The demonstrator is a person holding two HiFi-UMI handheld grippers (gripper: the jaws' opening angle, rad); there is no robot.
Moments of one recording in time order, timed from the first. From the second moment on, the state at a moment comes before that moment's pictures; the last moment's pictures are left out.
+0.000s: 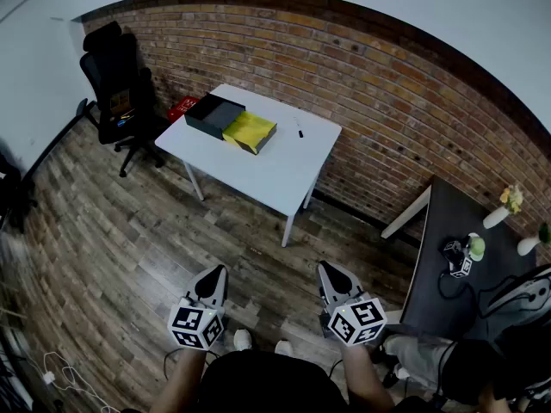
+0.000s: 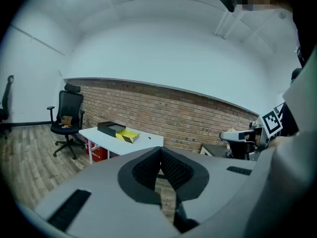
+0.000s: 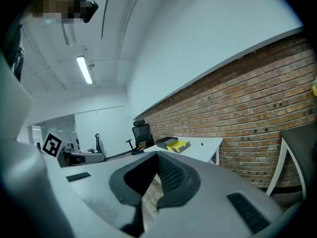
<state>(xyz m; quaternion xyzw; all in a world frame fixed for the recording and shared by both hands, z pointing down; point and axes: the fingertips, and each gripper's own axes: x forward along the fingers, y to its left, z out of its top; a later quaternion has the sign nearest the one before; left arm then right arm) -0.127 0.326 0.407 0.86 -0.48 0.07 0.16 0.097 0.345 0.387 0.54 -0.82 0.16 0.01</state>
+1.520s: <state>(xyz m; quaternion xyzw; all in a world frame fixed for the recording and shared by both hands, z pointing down) -0.225 0.290 0.421 0.87 -0.44 0.06 0.18 0.030 0.317 0.395 0.59 -0.78 0.18 0.01</state>
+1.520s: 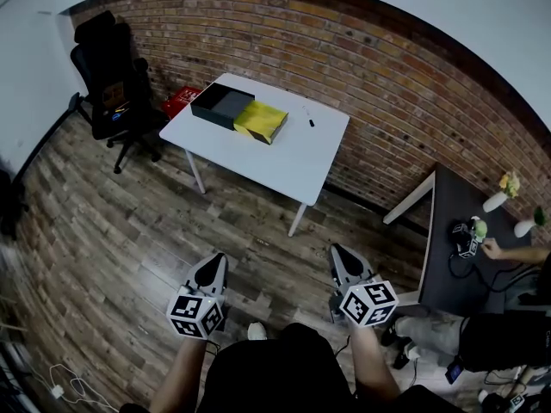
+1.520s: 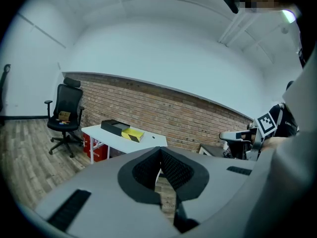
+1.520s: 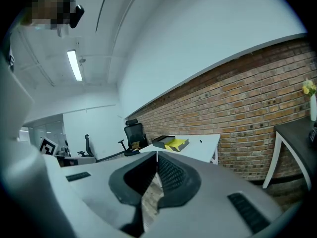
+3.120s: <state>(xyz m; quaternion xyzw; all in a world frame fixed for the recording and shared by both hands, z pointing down) -0.135 0.101 0.435 0.86 -0.46 0.08 0.20 0.102 0.105 0.412 0.56 -0.81 0.19 0.03</state>
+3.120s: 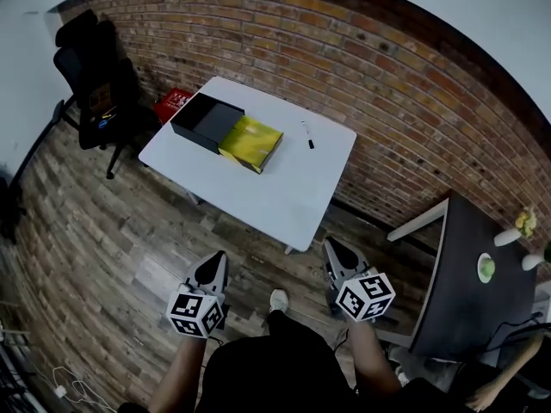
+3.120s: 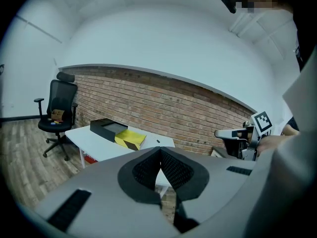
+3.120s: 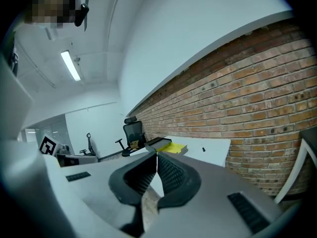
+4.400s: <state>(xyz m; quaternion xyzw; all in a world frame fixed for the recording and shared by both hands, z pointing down) -0.030 -0.017 0.452 0.88 -0.43 0.10 0.20 0.176 -0.011 0.447 0.54 -0.81 0.21 0.04</state>
